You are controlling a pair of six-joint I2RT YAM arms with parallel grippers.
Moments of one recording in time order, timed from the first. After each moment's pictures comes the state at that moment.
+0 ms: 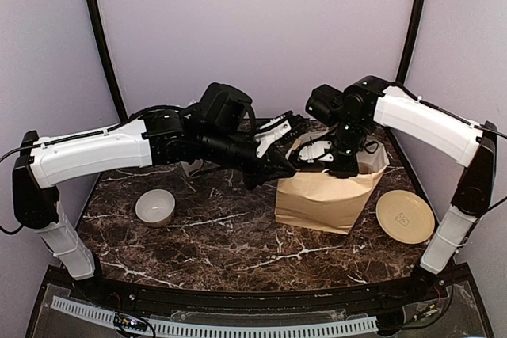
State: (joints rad) left arm -1.06 1.67 1.56 -0.45 0.27 0.18; right arm 0.76 1.70 1.67 -1.41 0.09 -0.75
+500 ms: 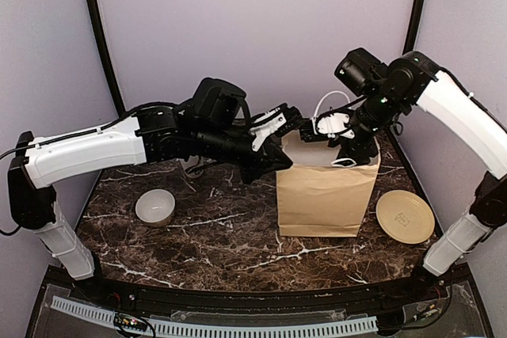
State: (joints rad) left arm -1.06 1.65 1.56 -0.45 0.23 0.18; right arm 0.76 1.56 1.80 -1.45 -0.05 -0.89
